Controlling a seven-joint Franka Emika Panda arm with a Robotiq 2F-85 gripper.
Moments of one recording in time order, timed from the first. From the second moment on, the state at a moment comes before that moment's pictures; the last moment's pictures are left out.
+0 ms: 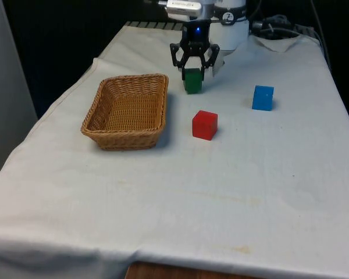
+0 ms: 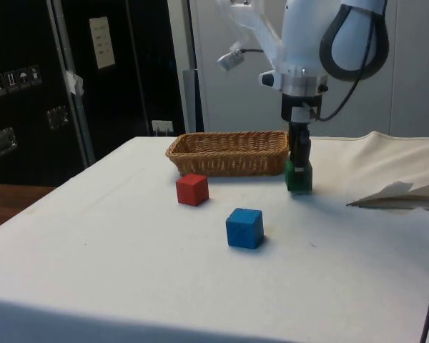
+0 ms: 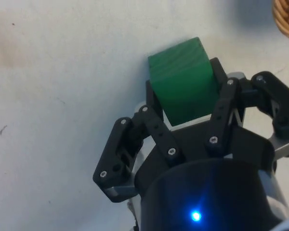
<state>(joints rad) 0.31 0.00 -0.58 -2.91 -0.23 3.03 -0.32</state>
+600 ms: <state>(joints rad) 0.31 -0.17 -0.59 -2.87 -0.23 2.86 -0.29</state>
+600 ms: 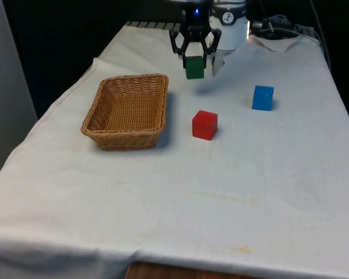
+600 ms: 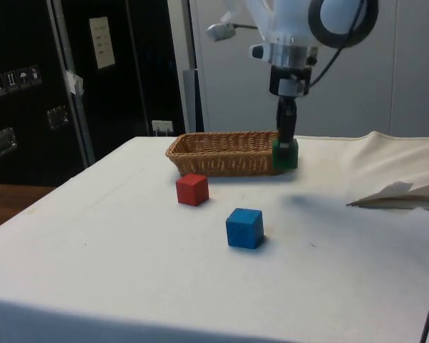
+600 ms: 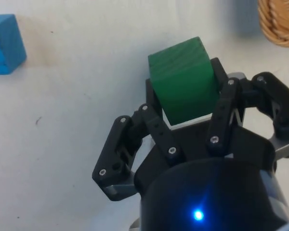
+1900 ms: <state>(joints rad) 0.31 -0.11 -0.59 -2.50 -0.08 2.59 -0.46</state>
